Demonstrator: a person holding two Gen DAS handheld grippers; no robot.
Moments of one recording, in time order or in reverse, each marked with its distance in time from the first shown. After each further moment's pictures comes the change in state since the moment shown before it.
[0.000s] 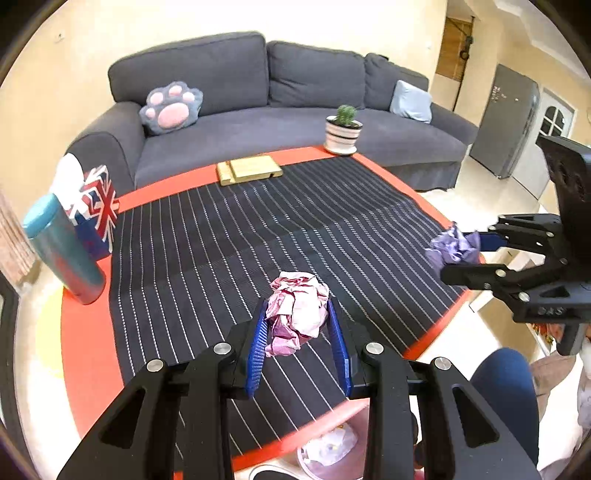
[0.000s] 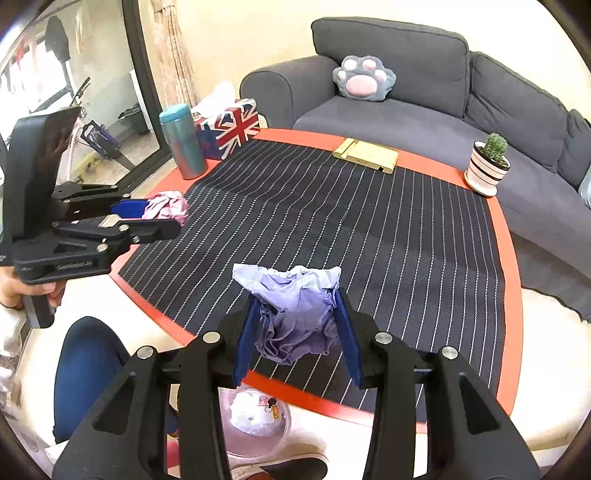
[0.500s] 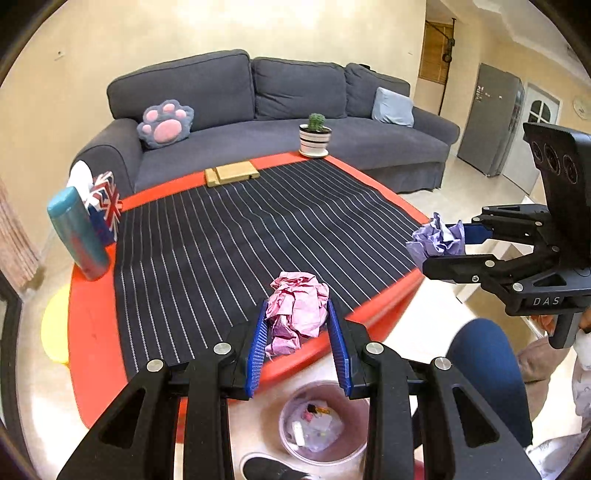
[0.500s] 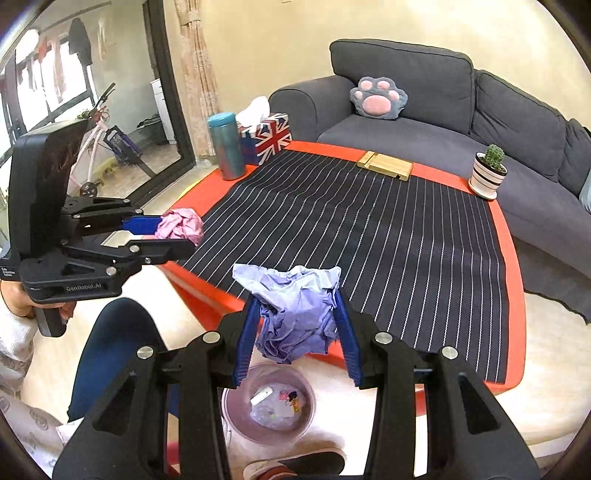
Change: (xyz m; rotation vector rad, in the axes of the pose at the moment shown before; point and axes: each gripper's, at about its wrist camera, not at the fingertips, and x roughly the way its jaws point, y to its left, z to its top) left arm -0.052 -0.043 -0.052 0.032 -0.045 -0.011; right arm -0.058 0.045 -0.053 -0.028 -0.074 0.044
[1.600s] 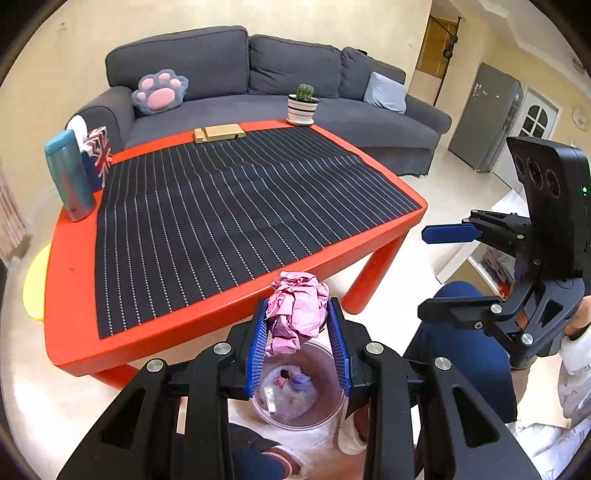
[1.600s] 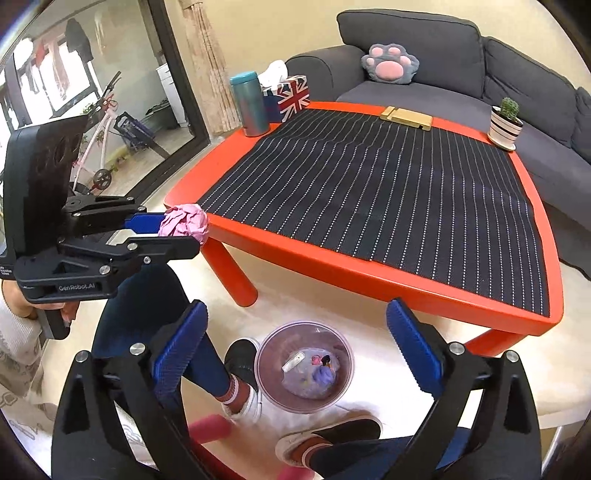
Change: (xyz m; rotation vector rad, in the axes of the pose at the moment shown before) left arm -0.006 -0.013 -0.057 -0.056 0.067 -0.070; right arm 0.010 0.031 -0.058 0.055 0.091 0.067
